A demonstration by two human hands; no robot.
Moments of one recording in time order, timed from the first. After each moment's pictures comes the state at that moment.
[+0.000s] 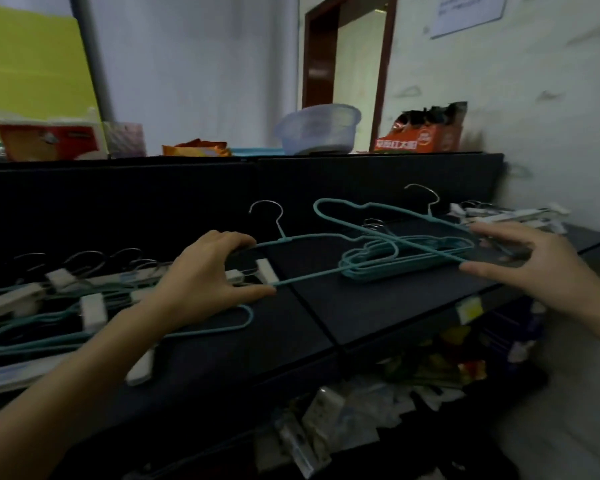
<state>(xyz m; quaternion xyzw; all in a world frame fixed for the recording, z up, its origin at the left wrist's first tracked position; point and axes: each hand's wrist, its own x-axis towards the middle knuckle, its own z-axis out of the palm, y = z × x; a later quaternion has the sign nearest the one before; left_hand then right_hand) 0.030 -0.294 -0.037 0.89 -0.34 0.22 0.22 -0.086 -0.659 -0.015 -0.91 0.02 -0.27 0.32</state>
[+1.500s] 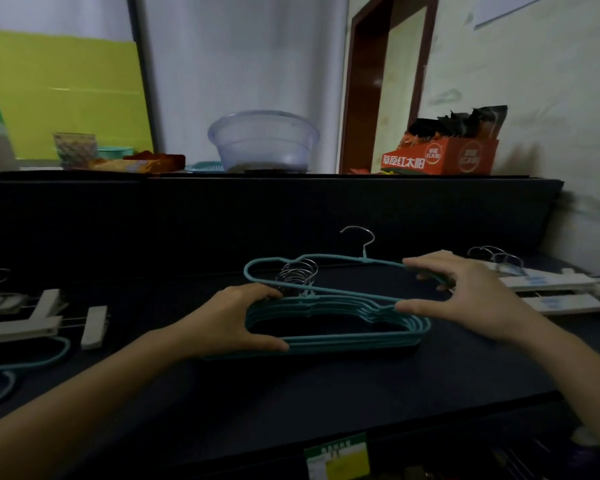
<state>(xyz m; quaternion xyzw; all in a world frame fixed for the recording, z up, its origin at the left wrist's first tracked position) 0.130 -0.568 -0.067 0.93 -0.29 0.04 0.23 0.096 -0.881 -0.019 -0.94 -0.16 -0.14 0.27</state>
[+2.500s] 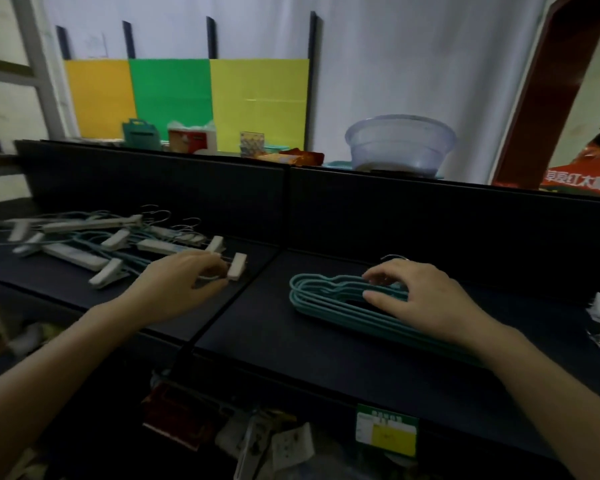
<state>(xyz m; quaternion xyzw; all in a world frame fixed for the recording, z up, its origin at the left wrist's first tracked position) -0.009 -0.462 -0.053 0.98 0.05 0.20 0.07 0.119 -0.773 -0.033 -0.89 -0.40 -0.08 0.19</state>
